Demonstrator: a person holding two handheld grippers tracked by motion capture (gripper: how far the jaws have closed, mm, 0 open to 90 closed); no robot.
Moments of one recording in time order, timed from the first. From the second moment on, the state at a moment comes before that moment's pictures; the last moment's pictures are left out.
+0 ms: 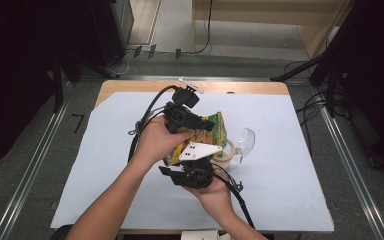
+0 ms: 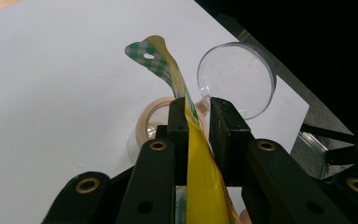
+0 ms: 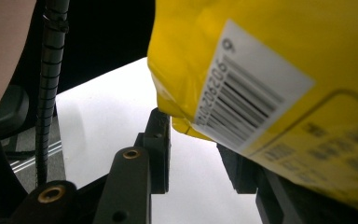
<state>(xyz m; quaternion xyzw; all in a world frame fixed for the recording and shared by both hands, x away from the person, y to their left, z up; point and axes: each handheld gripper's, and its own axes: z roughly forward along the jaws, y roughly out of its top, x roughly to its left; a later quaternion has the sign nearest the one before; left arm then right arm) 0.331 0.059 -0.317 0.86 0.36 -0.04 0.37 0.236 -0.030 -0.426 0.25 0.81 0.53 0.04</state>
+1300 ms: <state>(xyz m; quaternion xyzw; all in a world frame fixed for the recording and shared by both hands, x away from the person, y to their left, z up) 0.336 0.062 -0.315 0.85 0.37 -0.05 0.37 0.240 -0.030 -0.421 0.25 0.81 0.53 0.04</state>
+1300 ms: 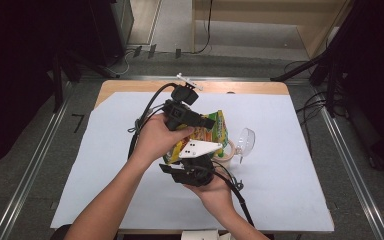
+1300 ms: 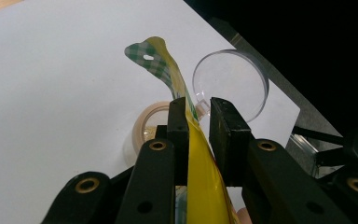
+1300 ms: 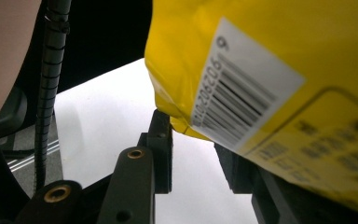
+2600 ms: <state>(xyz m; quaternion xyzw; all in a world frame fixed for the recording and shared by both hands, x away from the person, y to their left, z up) 0.344 0.064 -0.319 0.85 0.37 -0.07 0.37 0.243 -0.030 -0.420 0.25 0.82 0.52 0.03</state>
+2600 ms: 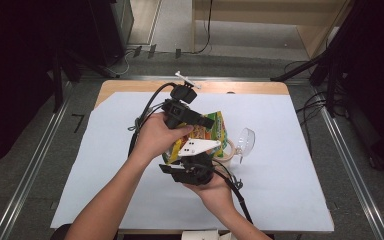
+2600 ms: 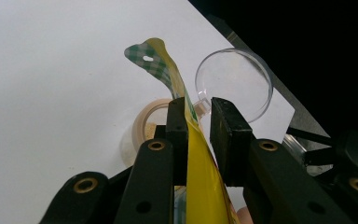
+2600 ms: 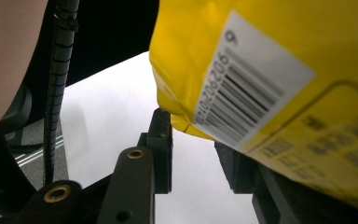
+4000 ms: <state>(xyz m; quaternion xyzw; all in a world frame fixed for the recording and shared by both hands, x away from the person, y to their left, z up) 0.343 0.062 -0.318 0.85 0.37 -0.06 0.37 0.242 -0.030 -0.420 0.25 0.82 0.52 0.03</state>
